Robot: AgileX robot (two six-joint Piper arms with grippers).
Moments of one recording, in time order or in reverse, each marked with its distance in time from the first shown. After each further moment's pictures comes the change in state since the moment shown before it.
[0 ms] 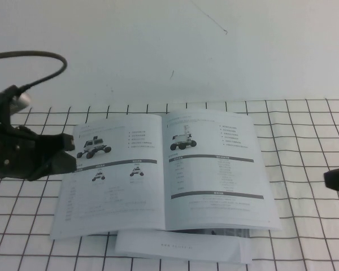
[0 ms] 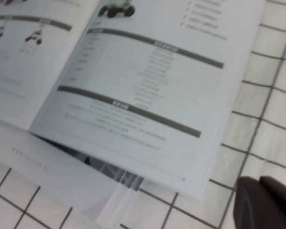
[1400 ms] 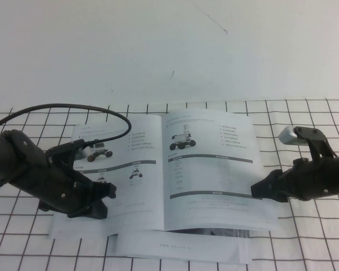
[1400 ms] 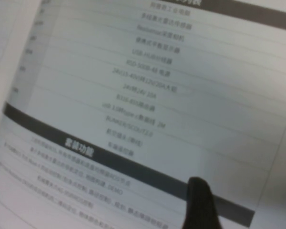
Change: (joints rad) right arm 0.031 0.767 -0.221 0.621 0.044 -0.564; left arm -0.167 0.406 -0.017 0.097 -0.142 0.021
